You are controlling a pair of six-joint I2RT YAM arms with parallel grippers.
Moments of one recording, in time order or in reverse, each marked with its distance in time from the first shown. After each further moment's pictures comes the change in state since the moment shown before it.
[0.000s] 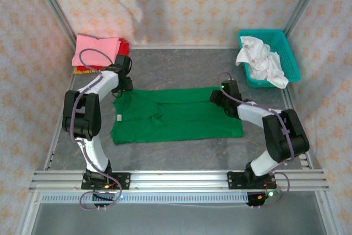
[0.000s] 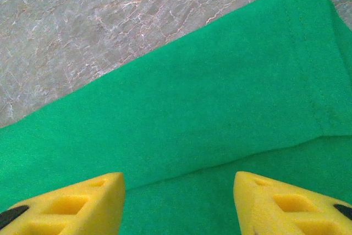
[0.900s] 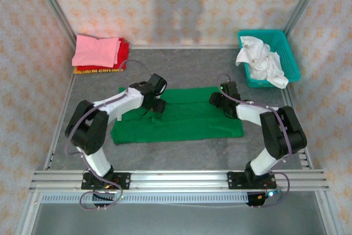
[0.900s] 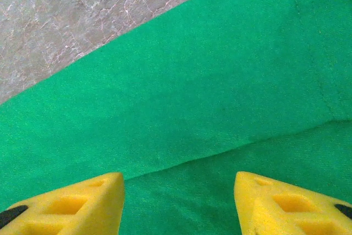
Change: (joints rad) left arm -0.425 -0.104 -0.179 0.016 0.137 0.103; right arm -0.002 0.042 -0.003 0.000 -0.019 0.008
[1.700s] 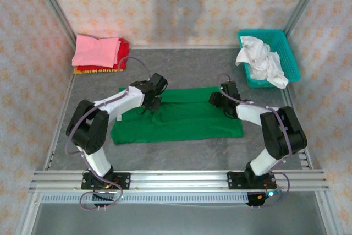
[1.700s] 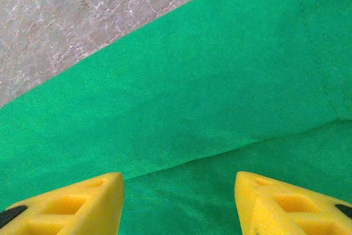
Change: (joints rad) left arm -0.003 -0.033 0.026 -0.079 -0.172 -0.044; right arm 0.000 -0.003 0.000 0.000 -0.008 0.004
